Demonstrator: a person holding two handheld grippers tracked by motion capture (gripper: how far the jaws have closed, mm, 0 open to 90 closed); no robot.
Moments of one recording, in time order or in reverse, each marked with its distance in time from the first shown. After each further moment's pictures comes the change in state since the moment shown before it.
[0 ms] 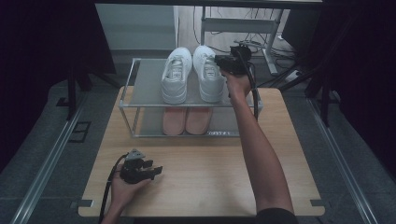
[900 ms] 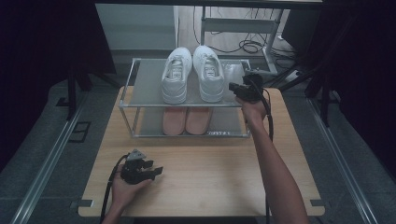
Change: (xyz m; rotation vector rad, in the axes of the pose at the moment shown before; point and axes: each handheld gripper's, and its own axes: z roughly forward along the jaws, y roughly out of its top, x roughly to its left) left arm -0.002 0.000 0.001 0.010 0.011 0.012; right arm -0.046 -0.066 -0.033 0.123 0.064 -0.084
